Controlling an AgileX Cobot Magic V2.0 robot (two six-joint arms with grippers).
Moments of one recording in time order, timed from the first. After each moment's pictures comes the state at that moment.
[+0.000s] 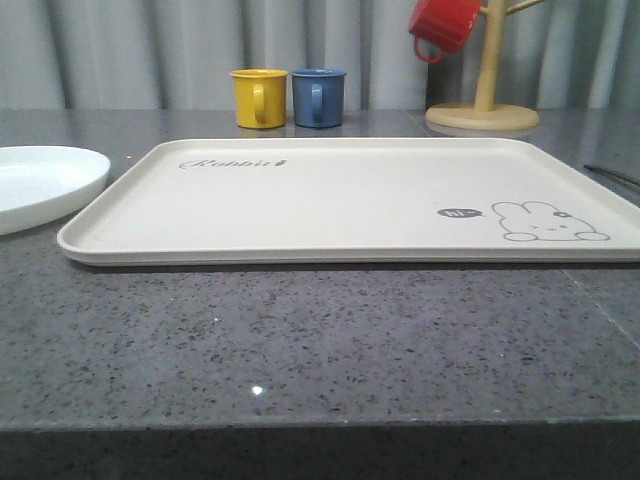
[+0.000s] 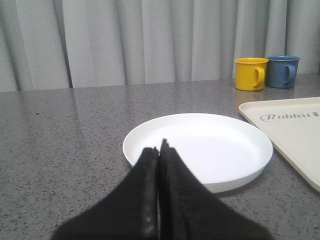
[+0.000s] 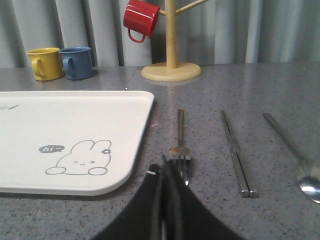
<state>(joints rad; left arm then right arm) -0.03 -0.01 0.00 0.01 0.05 0.04 0.06 -0.01 0.03 0.06 0.06 0.02</state>
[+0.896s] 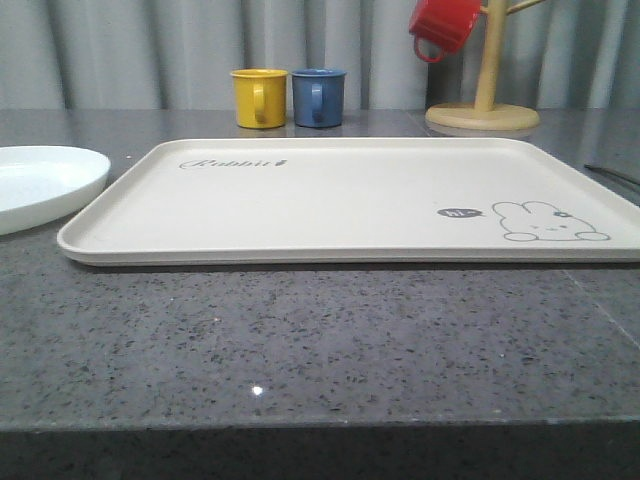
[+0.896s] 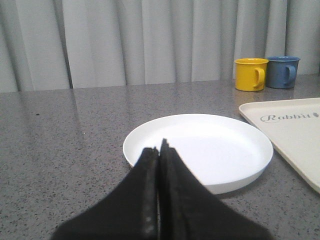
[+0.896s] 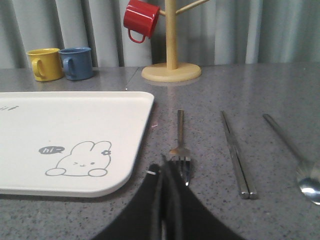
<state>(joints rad) -0.03 -0.01 0.00 0.01 0.04 0.04 0.06 -0.01 0.03 0.06 0.05 0.02</state>
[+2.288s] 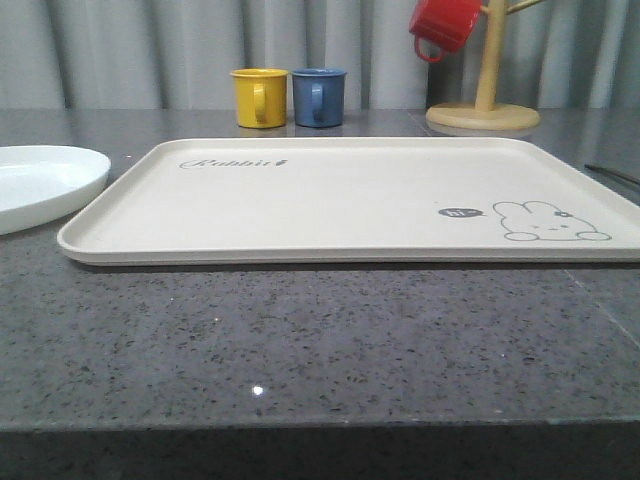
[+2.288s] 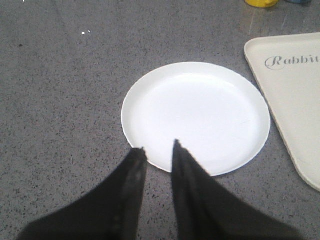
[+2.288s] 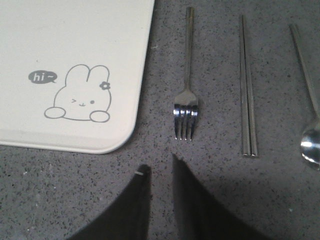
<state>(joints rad) -0.03 0.61 -0.67 0.01 0.66 0.04 0.06 0.68 -0.63 0.03 0.70 0.02</state>
